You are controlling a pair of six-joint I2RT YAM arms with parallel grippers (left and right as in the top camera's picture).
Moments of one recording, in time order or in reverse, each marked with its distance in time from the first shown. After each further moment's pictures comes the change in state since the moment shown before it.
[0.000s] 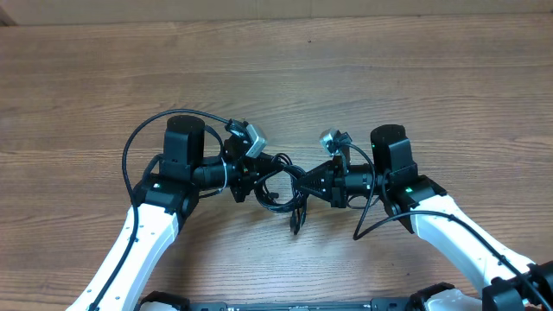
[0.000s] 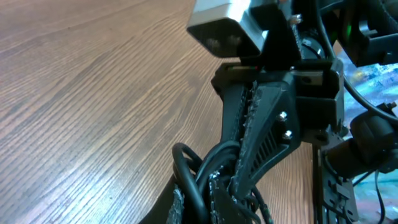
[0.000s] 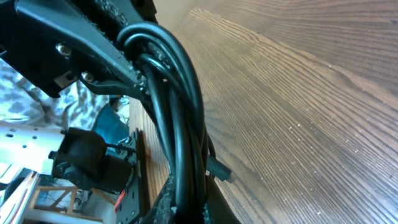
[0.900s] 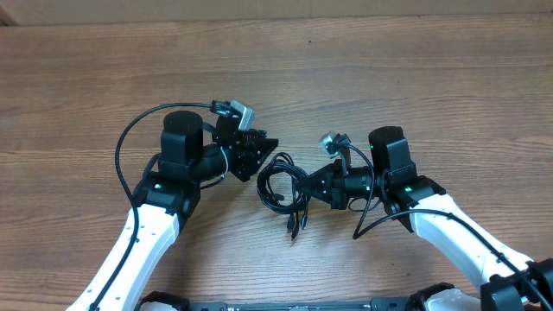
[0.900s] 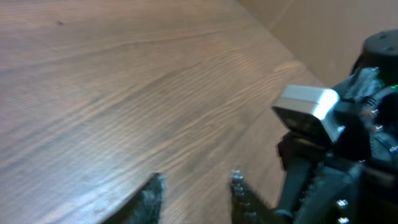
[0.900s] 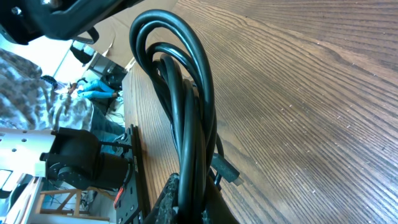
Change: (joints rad) left arm -0.010 0.000 -0.005 0.178 -0.242 -0.355; right arm 0.000 0.009 0.001 -0.053 0.029 0.005
